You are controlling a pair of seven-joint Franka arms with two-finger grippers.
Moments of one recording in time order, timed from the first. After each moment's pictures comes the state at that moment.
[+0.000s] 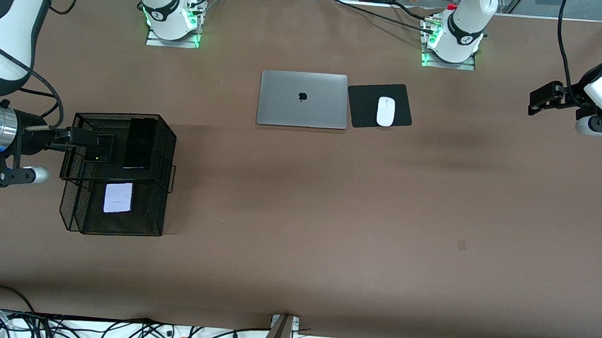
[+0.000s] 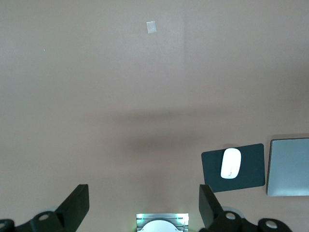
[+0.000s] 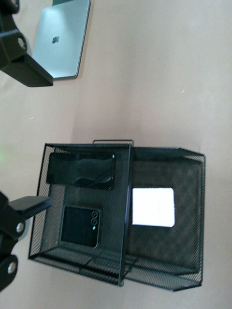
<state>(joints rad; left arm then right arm) -0.01 0.04 -0.05 -1.51 0.03 1.39 -0.01 0.38 0.58 -0.56 -1.03 0.40 1.28 -0.18</state>
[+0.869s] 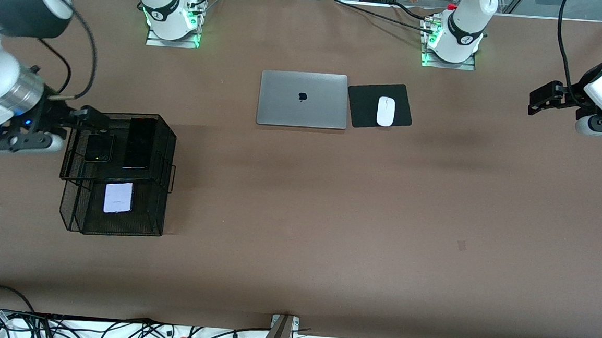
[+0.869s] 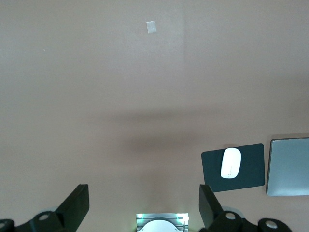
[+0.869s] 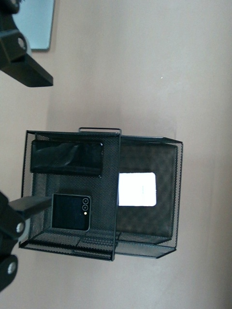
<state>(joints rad) -0.01 0.04 -0.05 -1.51 0.03 1.39 -0.01 -0.02 0.10 0.14 -1.69 -0.01 1.81 0.02</state>
